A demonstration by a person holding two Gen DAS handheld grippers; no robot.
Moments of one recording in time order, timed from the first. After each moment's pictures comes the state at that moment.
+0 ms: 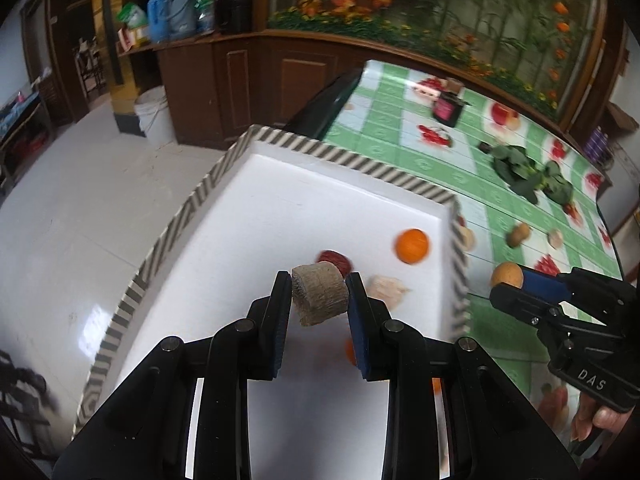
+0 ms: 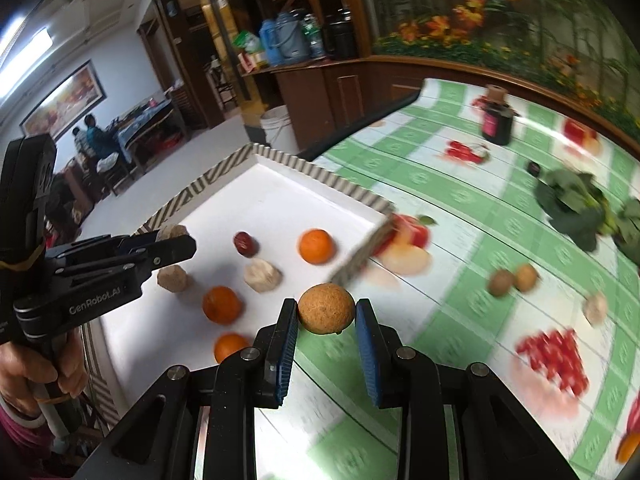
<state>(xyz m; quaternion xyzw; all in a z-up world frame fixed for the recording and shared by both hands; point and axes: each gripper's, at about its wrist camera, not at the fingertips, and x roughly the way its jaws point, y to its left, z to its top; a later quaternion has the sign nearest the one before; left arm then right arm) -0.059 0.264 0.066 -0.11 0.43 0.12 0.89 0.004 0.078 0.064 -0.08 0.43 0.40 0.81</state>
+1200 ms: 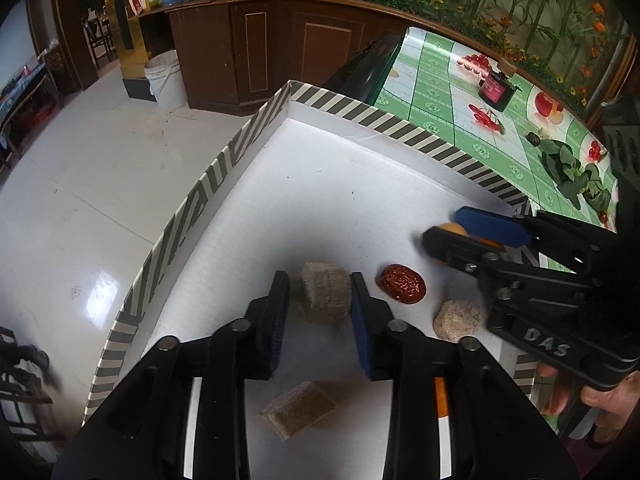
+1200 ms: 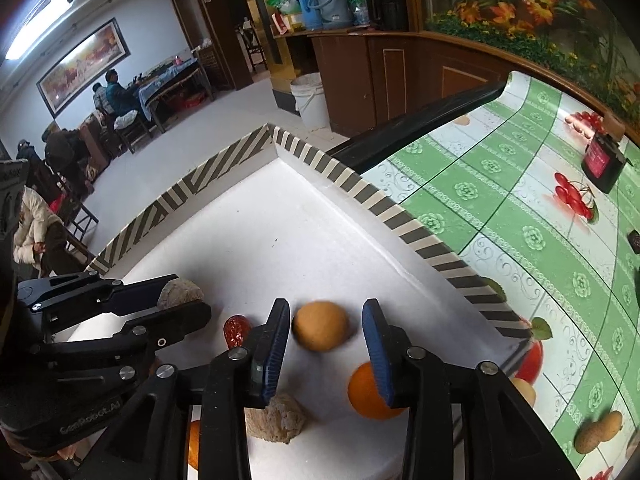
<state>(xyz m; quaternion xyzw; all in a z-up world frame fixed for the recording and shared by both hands) -0.024 0.303 0.030 -0.13 0.48 0.14 0.86 0.063 0.187 0.026 -0.13 0.45 0.44 0.77</state>
